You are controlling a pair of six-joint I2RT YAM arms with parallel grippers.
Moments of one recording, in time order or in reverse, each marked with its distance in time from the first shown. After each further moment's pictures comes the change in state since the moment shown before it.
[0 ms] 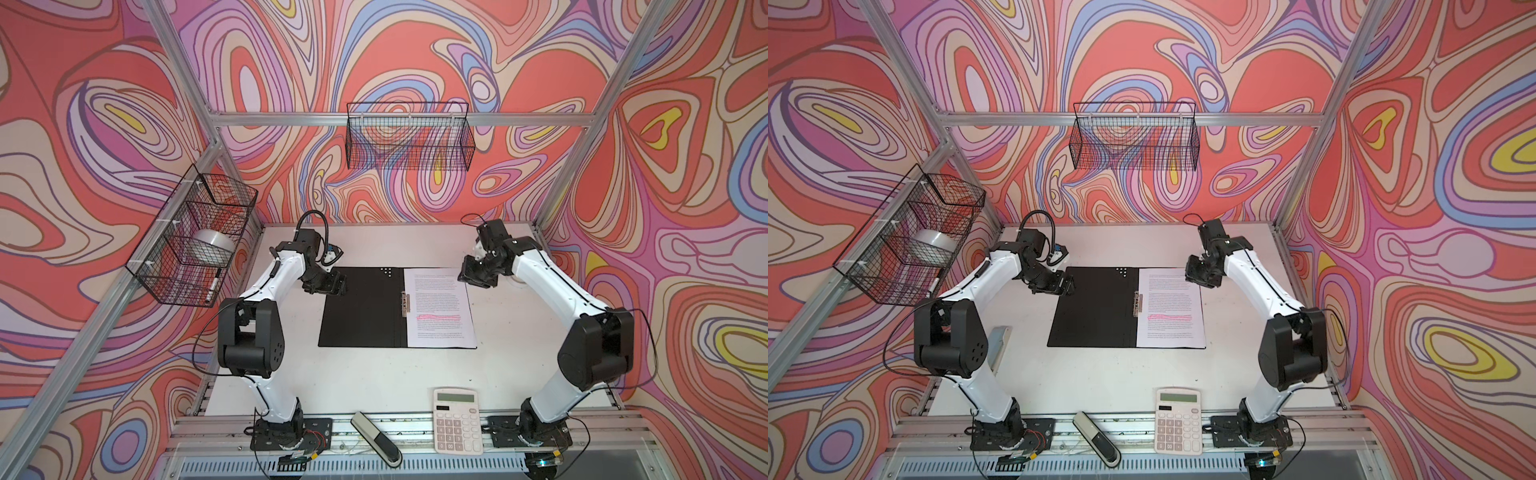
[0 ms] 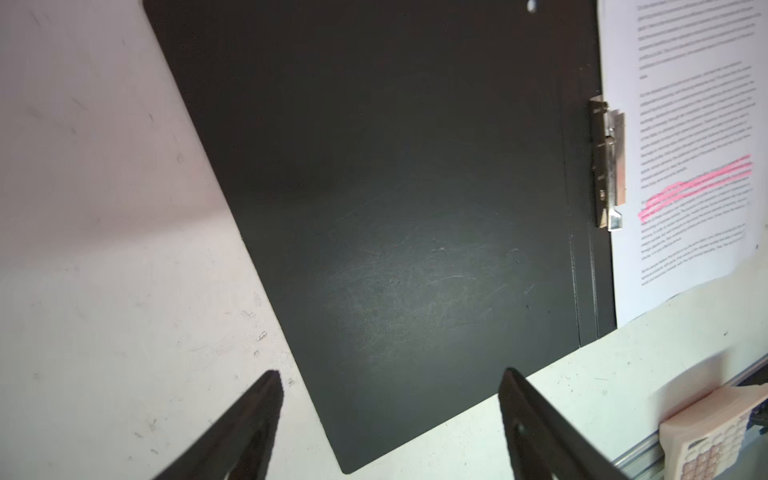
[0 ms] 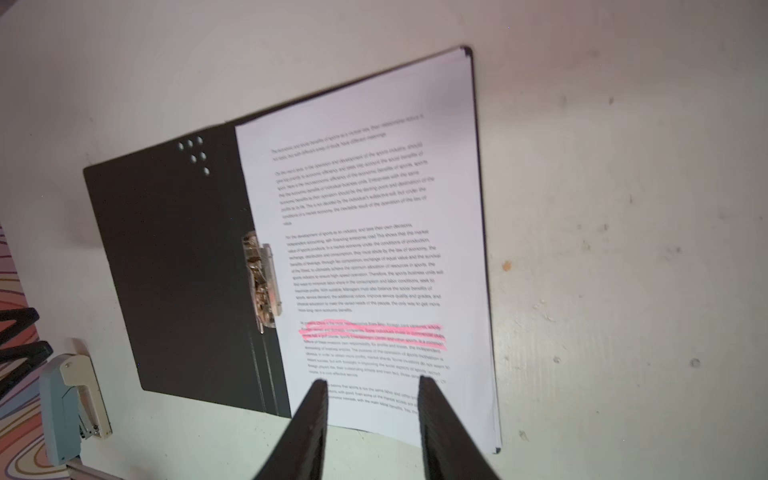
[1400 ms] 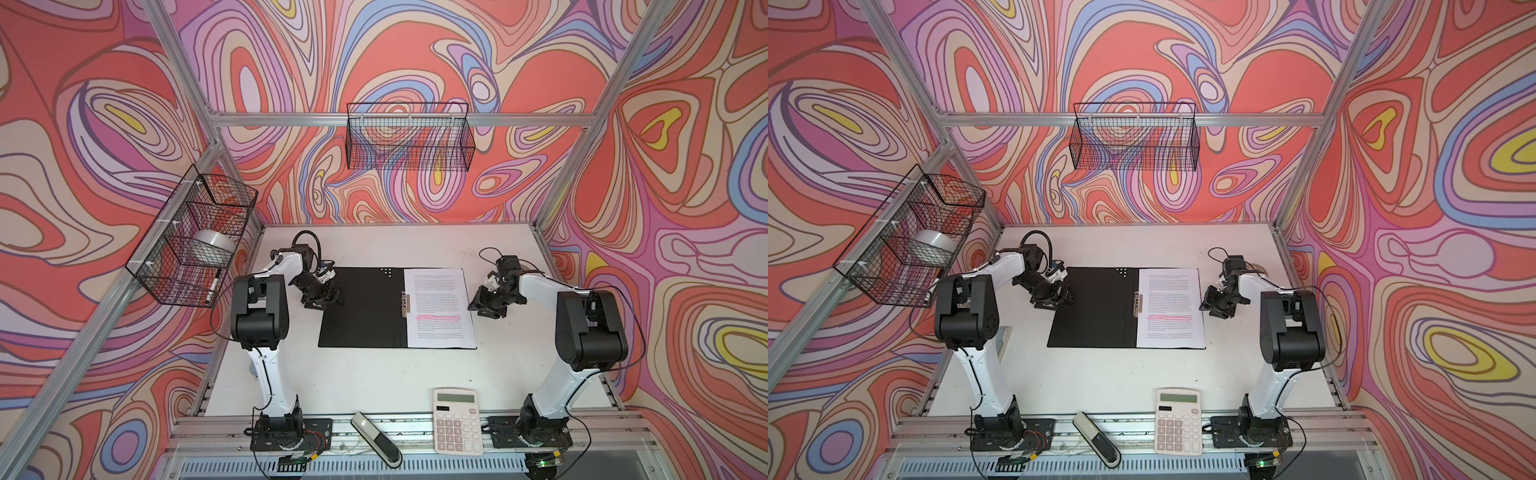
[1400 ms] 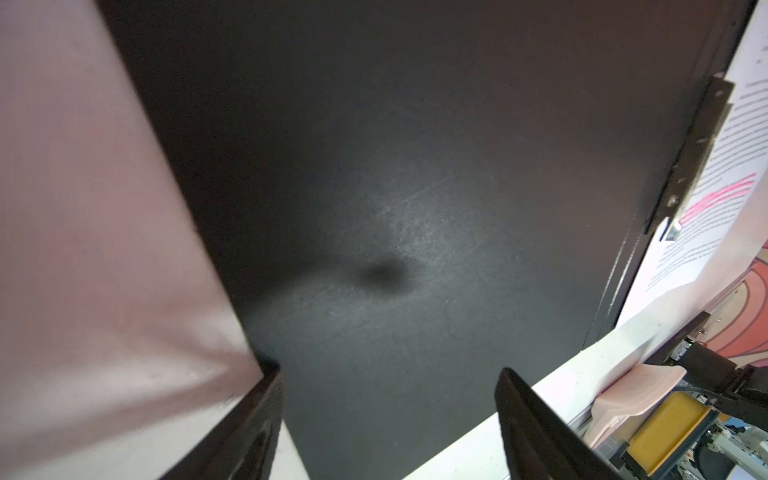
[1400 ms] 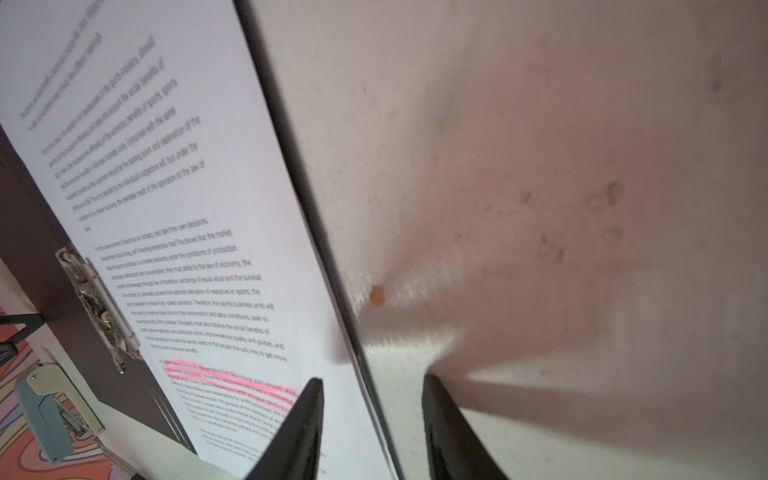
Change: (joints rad) left arm 0.092 0.235 0.029 -0.047 0.137 0.002; right arm -0.200 0.163 -0.312 0.297 -0.195 -0.118
